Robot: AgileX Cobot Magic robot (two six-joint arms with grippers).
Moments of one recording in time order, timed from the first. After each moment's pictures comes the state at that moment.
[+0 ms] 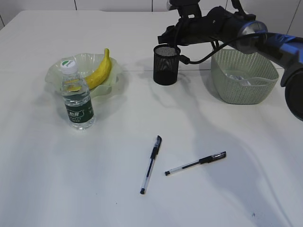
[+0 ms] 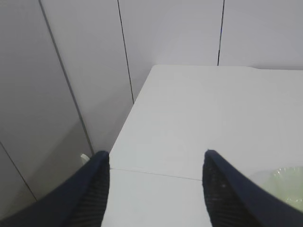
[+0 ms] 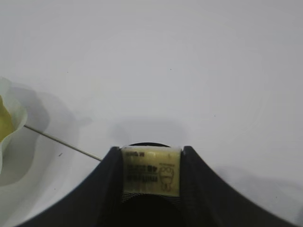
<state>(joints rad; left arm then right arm) 0.18 1.30 -1.04 -1.83 -0.12 1.84 0.23 2.58 -2.40 0.46 0.39 -0.55</state>
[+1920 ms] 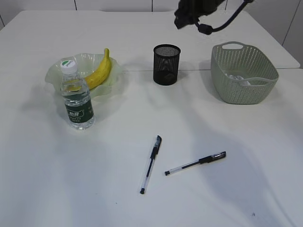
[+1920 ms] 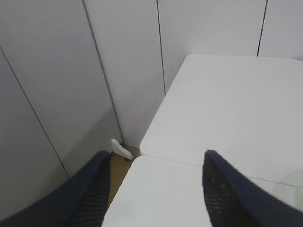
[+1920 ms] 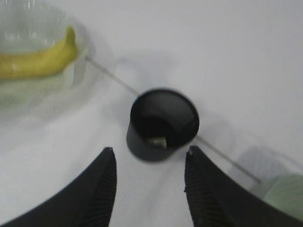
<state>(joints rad) 0.18 1.30 -1.04 -1.83 -0.26 1.84 0.23 2.32 -2.44 0.22 1.02 -0.55</state>
